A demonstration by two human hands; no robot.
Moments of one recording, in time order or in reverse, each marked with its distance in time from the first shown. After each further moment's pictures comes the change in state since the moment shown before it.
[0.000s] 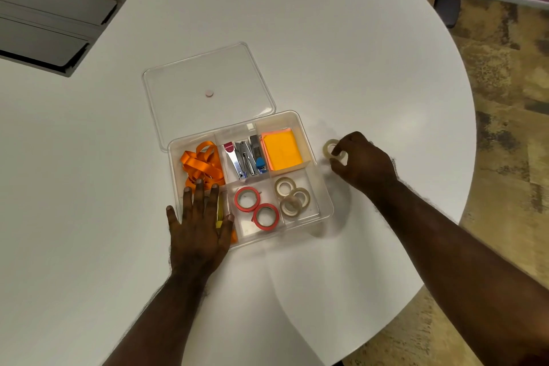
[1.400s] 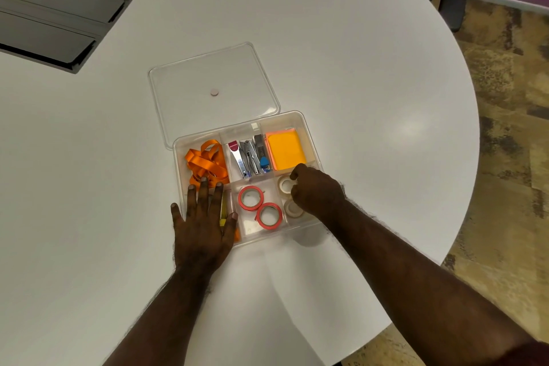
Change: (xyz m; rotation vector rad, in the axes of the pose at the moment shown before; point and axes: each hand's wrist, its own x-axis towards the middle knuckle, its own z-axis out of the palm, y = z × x) left_hand -0.002 0.001 -0.004 -0.013 -0.025 -0.020; right_hand -0.026 -0.091 0.046 0.079 -0.336 0.038
